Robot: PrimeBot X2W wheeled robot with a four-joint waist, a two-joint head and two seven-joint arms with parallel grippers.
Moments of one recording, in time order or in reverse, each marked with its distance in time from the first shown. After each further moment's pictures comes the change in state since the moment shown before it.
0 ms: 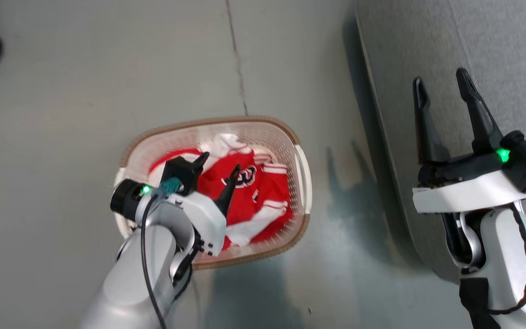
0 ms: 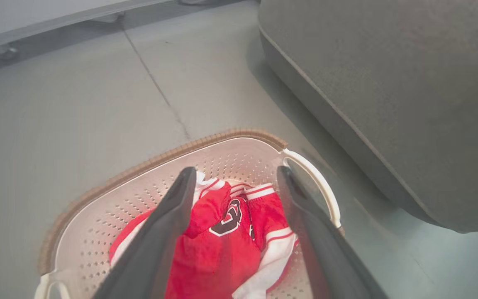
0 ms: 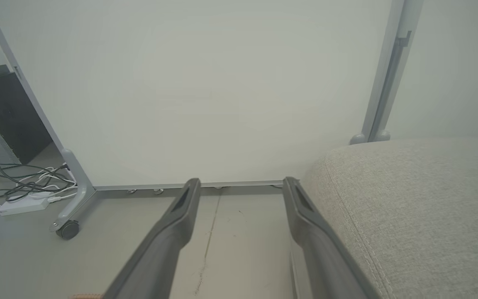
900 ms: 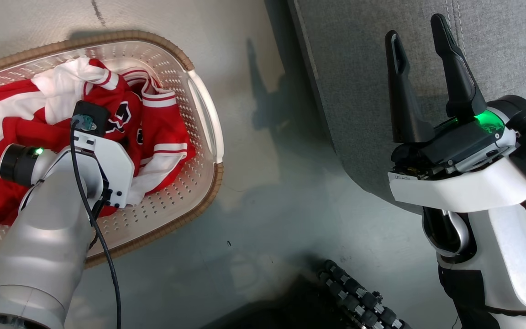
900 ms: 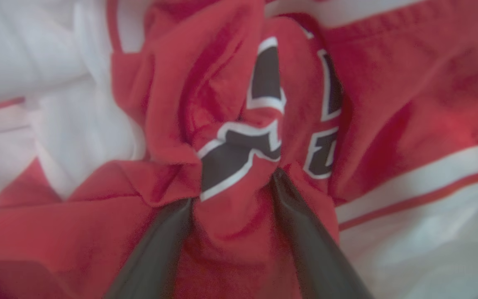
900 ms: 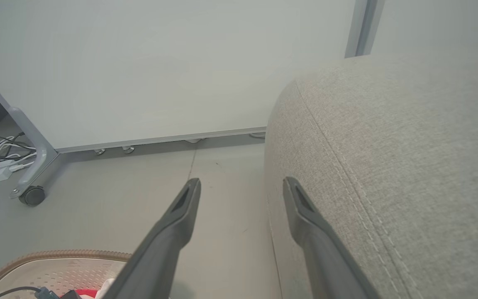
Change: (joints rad) left arm -0.395 0.131 -0.030 0.582 0.012 0.018 0.117; right arm -0.101 -0.001 0.158 -0.165 0.185 0.000 -0.040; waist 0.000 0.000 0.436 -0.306
